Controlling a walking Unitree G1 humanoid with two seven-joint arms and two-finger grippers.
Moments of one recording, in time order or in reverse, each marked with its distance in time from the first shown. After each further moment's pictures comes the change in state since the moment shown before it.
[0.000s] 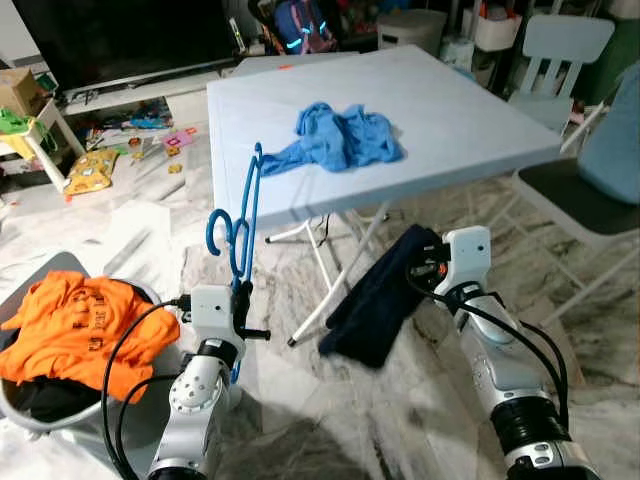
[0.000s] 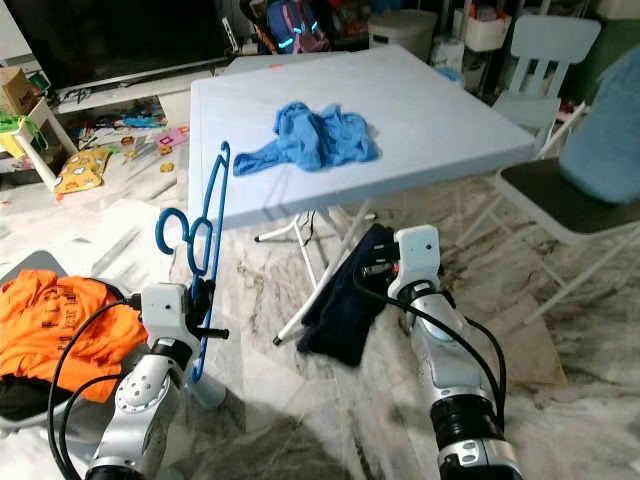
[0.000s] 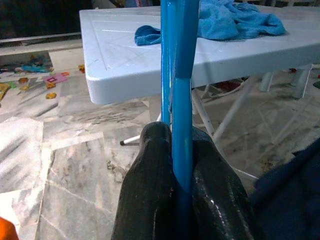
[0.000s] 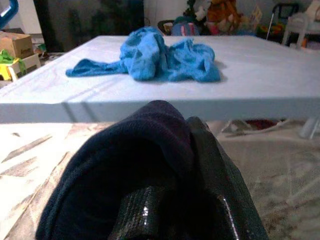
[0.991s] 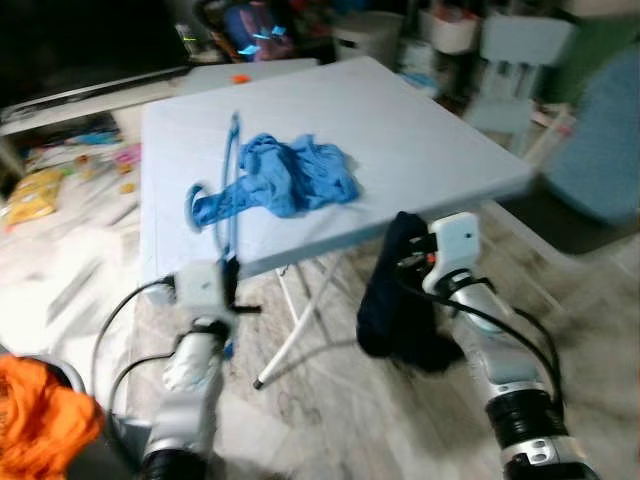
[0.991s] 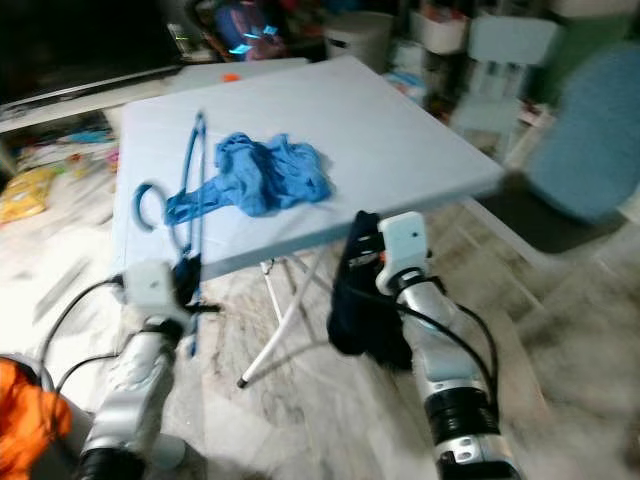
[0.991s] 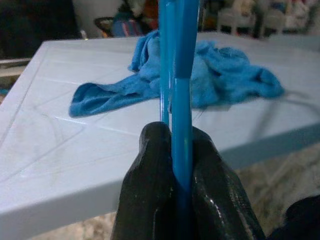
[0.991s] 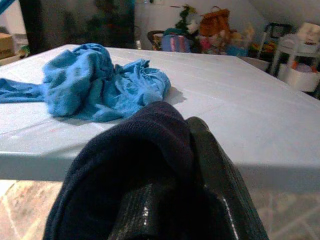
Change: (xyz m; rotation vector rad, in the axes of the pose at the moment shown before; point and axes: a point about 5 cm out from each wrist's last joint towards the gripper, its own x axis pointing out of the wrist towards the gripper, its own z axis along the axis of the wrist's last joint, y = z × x) left arm 0.015 -0.010 0.027 -0.042 -0.082 0.014; right arm 0.006 0.004 0.017 -0.066 -0.036 0.050
